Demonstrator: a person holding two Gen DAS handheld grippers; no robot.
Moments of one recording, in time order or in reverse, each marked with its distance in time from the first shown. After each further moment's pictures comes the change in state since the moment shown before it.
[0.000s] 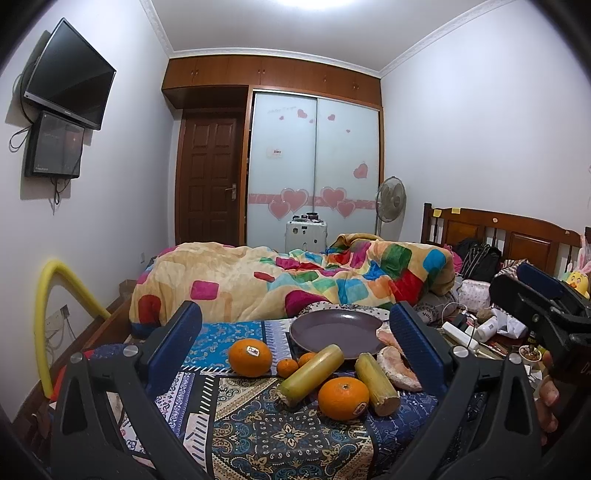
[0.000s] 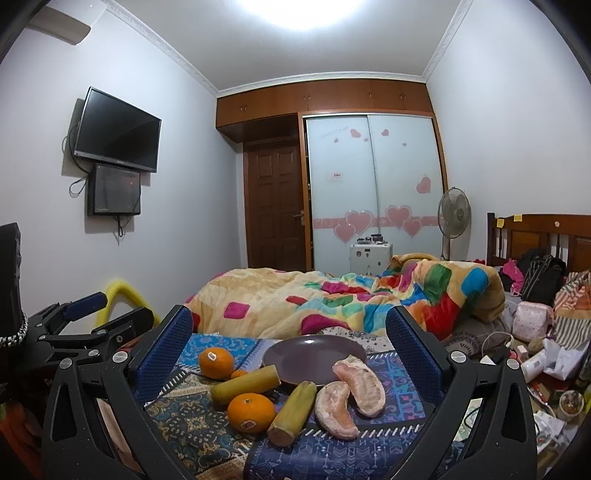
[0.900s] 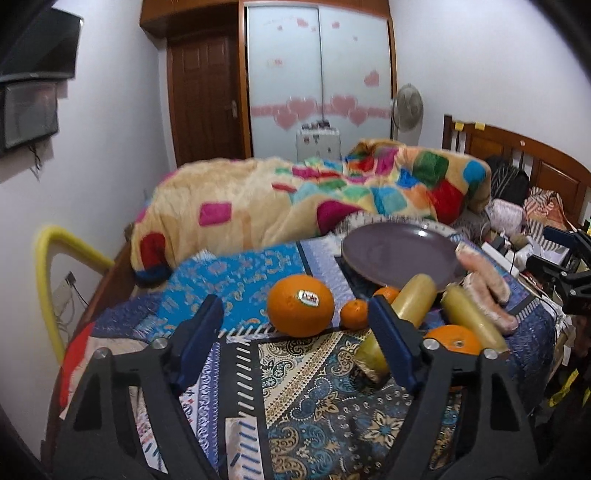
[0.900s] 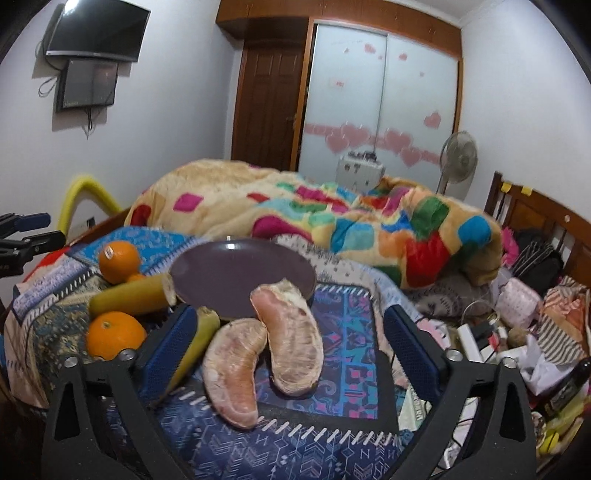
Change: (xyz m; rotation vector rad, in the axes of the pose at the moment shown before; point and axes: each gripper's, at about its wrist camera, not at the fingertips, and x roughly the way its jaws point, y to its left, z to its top) left arm 0.138 0.063 -0.045 0.074 0.397 0.022; right arm 0.114 -0.072 -0.051 -0.155 0.417 -0.053
